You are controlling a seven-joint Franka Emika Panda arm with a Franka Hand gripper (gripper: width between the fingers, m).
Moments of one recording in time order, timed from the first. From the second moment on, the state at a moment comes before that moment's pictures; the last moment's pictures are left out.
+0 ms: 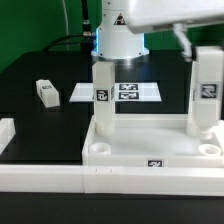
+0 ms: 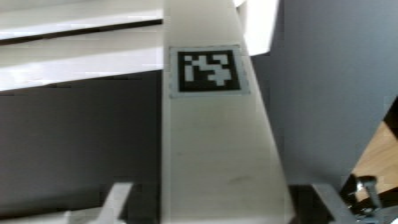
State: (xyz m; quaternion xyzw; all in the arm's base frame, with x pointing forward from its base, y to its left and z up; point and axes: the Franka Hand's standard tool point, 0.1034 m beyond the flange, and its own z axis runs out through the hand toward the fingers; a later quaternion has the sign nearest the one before) arm 0.644 0.097 0.160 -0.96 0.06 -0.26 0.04
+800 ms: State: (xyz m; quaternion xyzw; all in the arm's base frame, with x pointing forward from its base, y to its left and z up) arm 0.645 0.098 0.145 -0.97 0.05 -0.25 0.03
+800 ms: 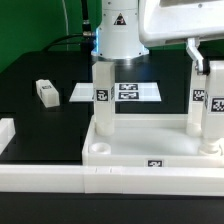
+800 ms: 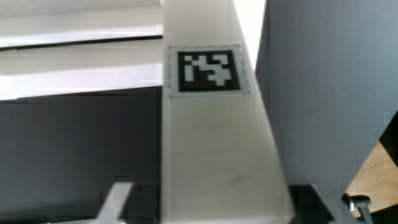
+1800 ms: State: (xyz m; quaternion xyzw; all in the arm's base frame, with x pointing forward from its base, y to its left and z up) arm 0.639 0.099 0.127 -0.97 0.05 -0.25 0.02
